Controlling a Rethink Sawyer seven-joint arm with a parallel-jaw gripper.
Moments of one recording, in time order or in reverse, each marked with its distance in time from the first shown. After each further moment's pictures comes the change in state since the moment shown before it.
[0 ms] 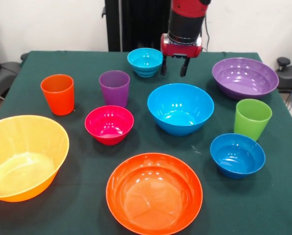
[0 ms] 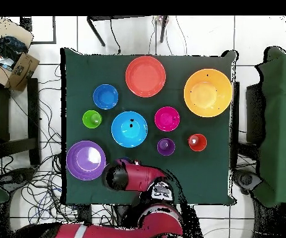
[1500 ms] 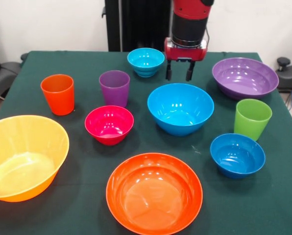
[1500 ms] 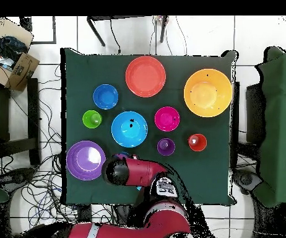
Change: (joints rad) arm -0.036 -0.018 0.056 -0.020 0.000 0.027 0.000
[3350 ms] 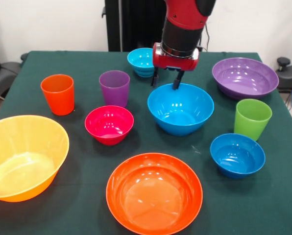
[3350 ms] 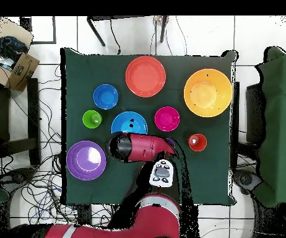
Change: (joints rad) arm 0.078 0.033 -0.124 -0.265 0.005 0.297 0.009
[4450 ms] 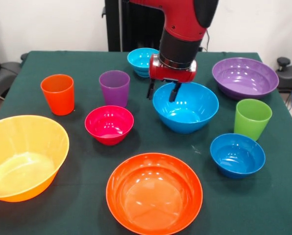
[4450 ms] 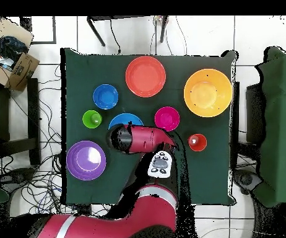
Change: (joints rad) arm 0.013 0.056 -0.021 -0.100 0.000 0.000 0.000
